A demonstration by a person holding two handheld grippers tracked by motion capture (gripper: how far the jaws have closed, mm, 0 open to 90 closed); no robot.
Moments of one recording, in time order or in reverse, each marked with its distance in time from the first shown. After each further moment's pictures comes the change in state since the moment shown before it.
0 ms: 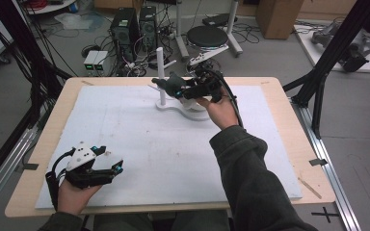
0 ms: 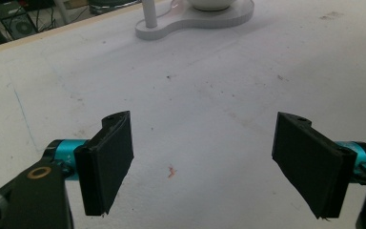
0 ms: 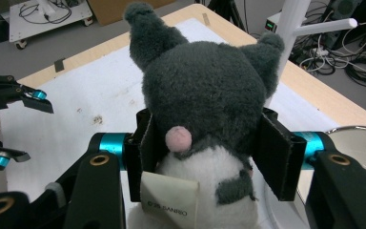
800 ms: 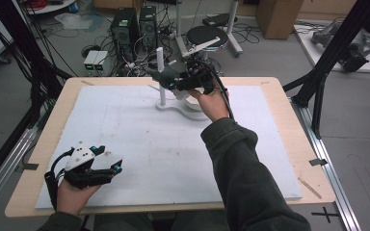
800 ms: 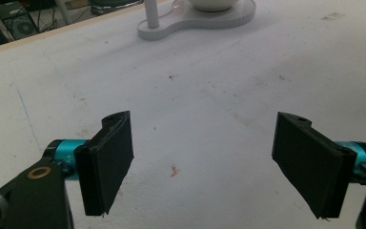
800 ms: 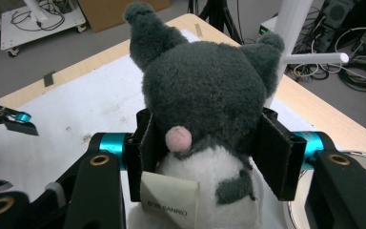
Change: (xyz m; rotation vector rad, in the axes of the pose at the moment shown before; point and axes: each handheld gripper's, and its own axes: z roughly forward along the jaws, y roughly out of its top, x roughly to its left) left arm 0.002 -0.001 -0.001 -0.002 0.003 0.000; right arm -0.008 0.021 0.018 -0.007 -0.024 0.011
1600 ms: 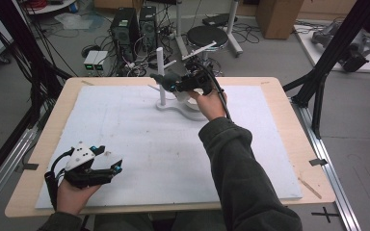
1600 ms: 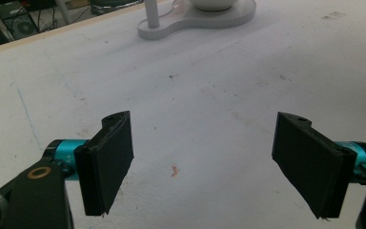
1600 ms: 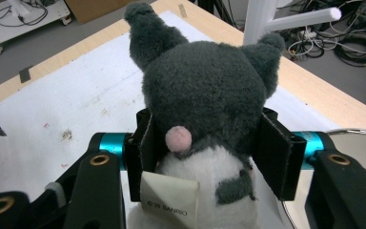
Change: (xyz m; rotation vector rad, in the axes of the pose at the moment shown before) left arm 0.000 0.000 0.000 0.002 0.001 0.002; right arm -0.018 -0.011 0.022 0.062 -0.028 0.067
